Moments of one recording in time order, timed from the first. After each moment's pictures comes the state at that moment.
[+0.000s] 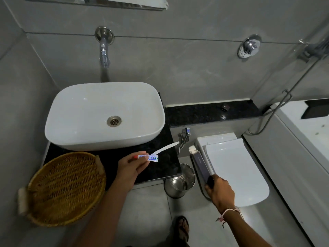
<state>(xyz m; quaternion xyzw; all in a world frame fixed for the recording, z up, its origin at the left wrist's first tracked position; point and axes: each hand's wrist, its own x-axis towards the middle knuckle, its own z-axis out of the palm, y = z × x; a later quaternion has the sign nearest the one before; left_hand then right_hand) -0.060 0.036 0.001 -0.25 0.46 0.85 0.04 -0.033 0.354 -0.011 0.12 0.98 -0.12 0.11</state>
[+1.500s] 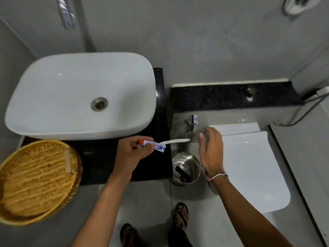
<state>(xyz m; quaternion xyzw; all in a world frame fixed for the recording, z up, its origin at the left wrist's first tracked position) -0.122 0.107 0.001 -0.21 0.69 0.69 0.00 -0.207 0.364 -0.076 -0.04 0.94 -0.33 -0.07</state>
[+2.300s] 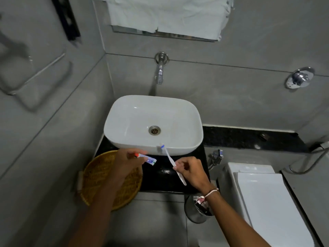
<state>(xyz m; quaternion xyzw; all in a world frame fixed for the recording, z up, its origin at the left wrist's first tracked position) -0.013 -0.087 0.077 -0.20 0.70 0.68 -0.08 -0.102 0.160 0.053 -0.20 0.87 -0.43 0.13</state>
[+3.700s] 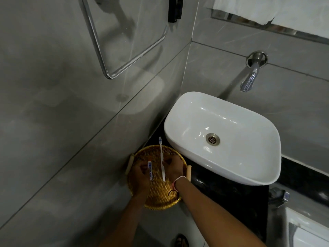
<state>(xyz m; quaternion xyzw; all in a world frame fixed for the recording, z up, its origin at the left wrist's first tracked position) 0.033 -0.146 -0.025 -0.55 0.64 0.48 -0.23 -0.084 -0.097 -0.023 -0.20 0.87 -0.35 0.27</state>
